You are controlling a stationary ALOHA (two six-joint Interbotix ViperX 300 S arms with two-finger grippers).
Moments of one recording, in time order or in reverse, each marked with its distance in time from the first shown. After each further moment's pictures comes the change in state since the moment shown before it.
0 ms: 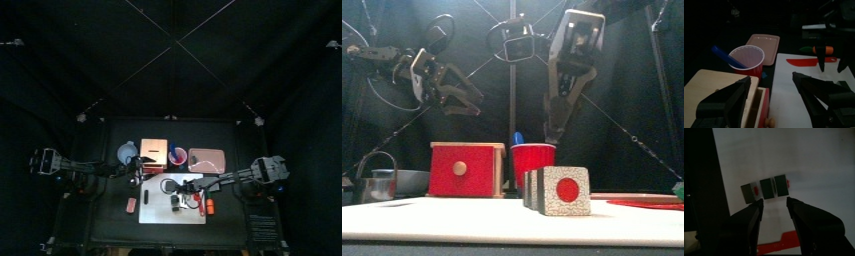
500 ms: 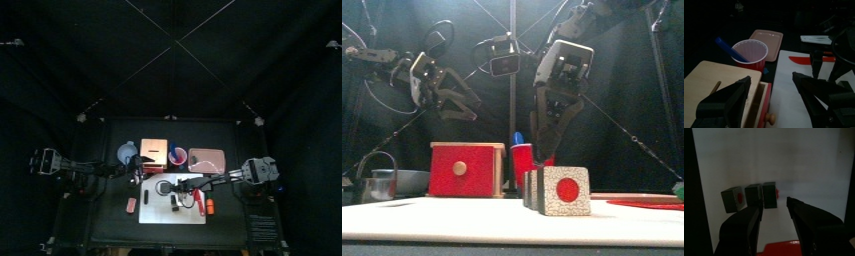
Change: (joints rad) left arm 0.002 0.002 0.015 -0.044 0.003 0.000; right arm 0.000 0.060 -0.032 -0.060 0.005 -0.020
